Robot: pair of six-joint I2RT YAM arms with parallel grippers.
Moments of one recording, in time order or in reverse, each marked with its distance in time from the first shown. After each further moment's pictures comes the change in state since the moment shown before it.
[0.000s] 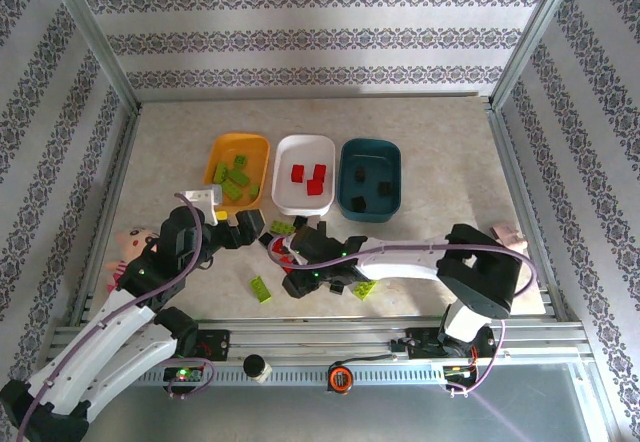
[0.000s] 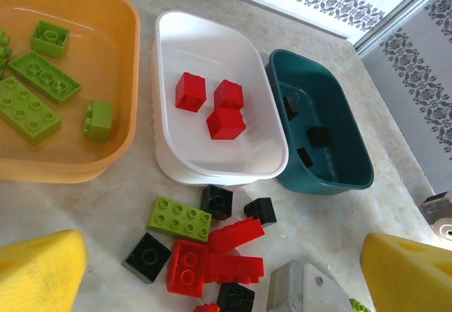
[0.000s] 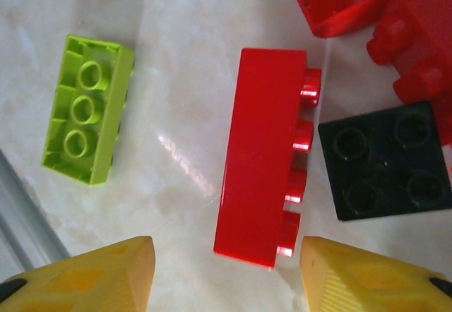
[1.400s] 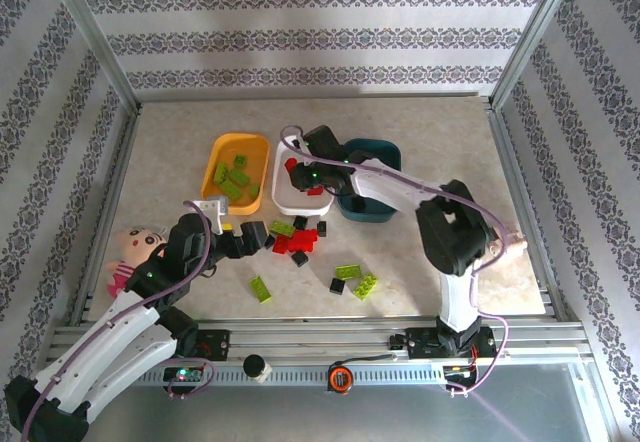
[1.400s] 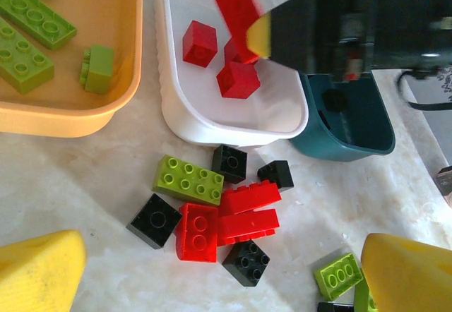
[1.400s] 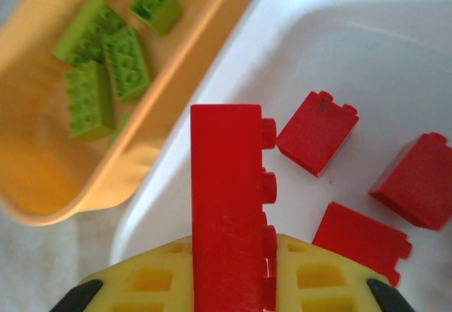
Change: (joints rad) left arm 0.000 -0.014 -0.102 0.024 0.055 -0.019; right arm -0.426 0.315 0.619 -0.121 0.014 -0.084
